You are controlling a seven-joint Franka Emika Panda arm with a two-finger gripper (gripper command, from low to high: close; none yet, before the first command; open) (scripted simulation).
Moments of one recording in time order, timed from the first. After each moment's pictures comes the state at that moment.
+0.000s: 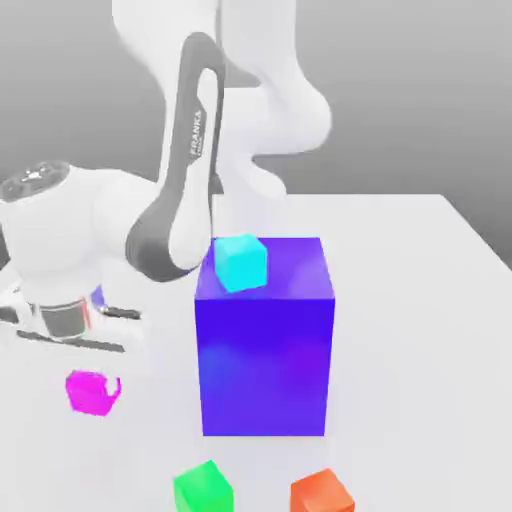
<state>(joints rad) 0.10 0.25 -0.52 -2.52 0.22 2.64 0.16</state>
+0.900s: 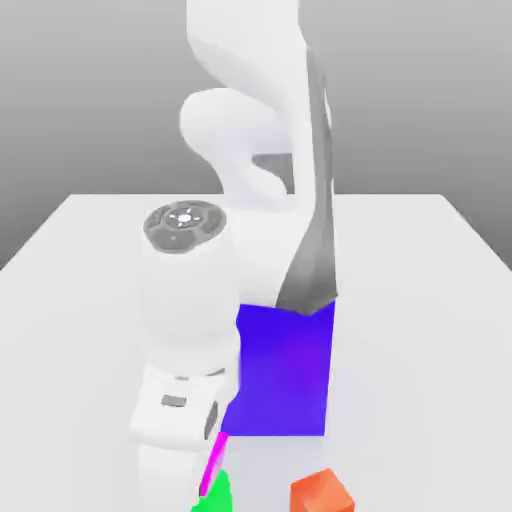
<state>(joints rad) 0.11 0.33 -0.21 -2.39 0.16 2.72 -0.82</state>
